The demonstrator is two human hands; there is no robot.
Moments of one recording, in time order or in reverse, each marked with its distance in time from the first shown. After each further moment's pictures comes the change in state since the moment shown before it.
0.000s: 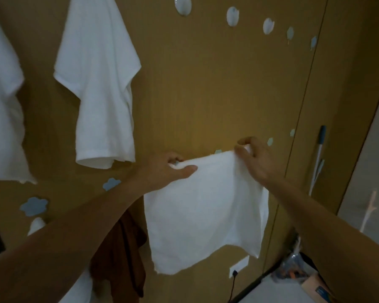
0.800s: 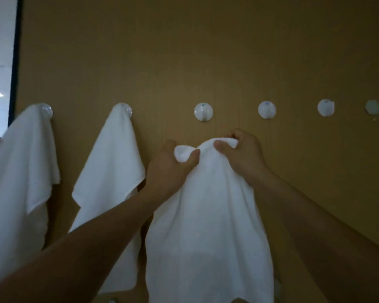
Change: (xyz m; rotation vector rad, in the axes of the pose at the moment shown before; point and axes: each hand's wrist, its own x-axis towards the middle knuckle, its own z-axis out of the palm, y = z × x) left_hand 0.172 0.126 -0.087 0.368 0.899 0.148; right_hand 0.255 -0.130 0.002 0.606 0.004 -0.462
